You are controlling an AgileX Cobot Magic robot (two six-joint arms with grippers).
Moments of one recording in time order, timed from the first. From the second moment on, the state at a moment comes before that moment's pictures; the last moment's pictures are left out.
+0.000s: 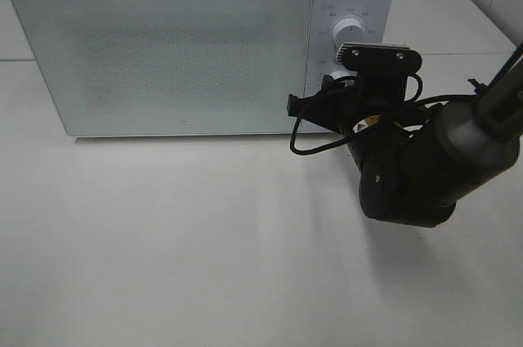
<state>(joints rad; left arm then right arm) 0.04 0.00 -0.50 -0.05 1.04 0.05 0.62 2.07 -0.75 0.65 -1.20 -0.11</state>
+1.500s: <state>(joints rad) 0.04 0.00 -0.50 -0.05 1.04 0.05 0.62 2.07 -0.75 0.68 -1.19 1.46</state>
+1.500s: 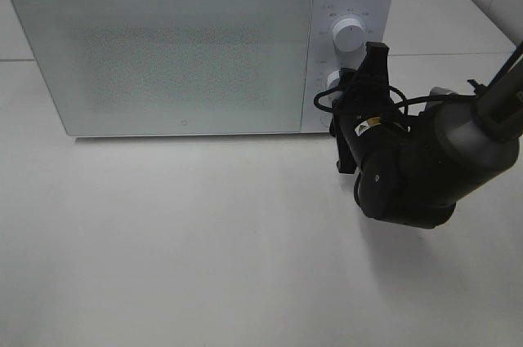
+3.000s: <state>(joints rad) 0.04 0.00 -0.50 -0.05 1.04 0.05 0.62 2.07 -0.75 0.67 -1.20 1.53</state>
